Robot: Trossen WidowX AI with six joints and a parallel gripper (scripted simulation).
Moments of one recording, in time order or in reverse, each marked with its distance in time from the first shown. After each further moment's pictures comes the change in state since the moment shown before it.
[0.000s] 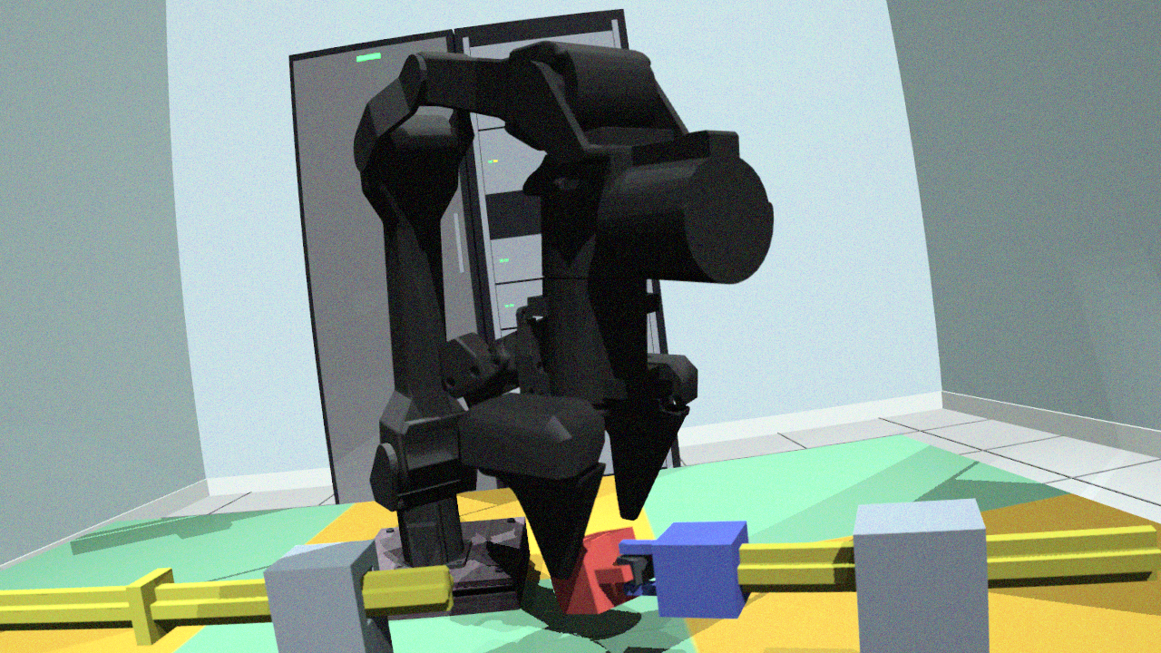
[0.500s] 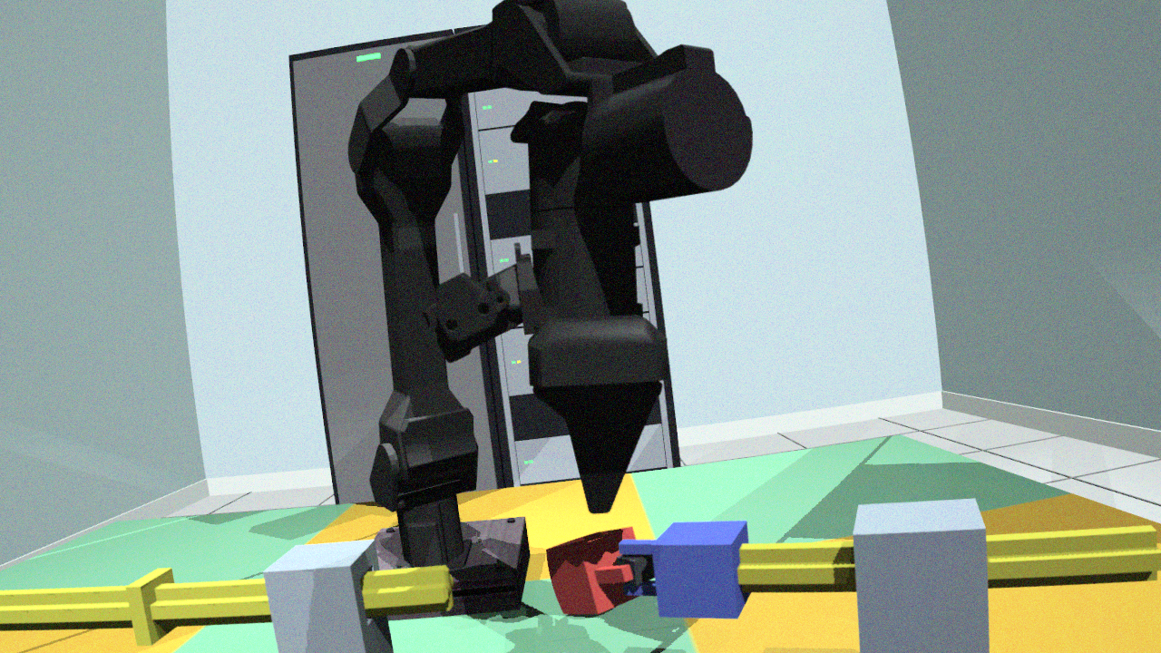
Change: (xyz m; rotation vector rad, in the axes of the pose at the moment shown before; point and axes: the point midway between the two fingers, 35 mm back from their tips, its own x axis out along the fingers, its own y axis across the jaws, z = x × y) arm -0.035 -0.002 0.004 -0.514 0.040 0.051
